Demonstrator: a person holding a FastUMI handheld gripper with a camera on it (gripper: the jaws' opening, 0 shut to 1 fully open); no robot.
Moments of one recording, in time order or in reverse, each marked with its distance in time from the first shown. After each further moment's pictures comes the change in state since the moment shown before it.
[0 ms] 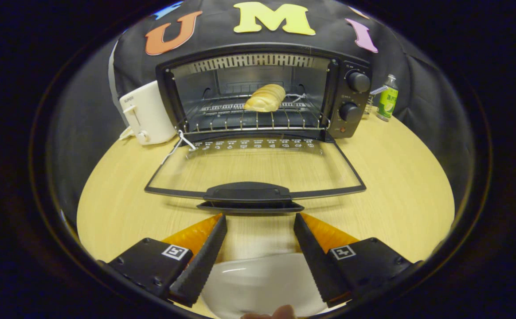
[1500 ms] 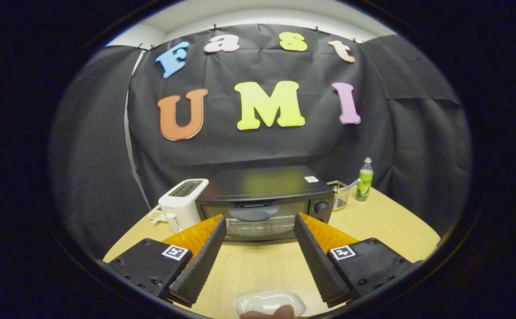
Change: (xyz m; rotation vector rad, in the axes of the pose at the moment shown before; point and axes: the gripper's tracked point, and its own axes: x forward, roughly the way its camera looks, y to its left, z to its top) arm -0.203 0.001 0.175 0.040 -0.590 0.041
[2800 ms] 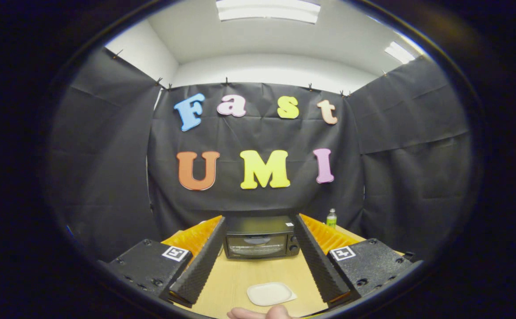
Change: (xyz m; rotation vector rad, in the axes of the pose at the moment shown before) arm -0.251 0.045 0.081 -0.048 -0.298 -0.074
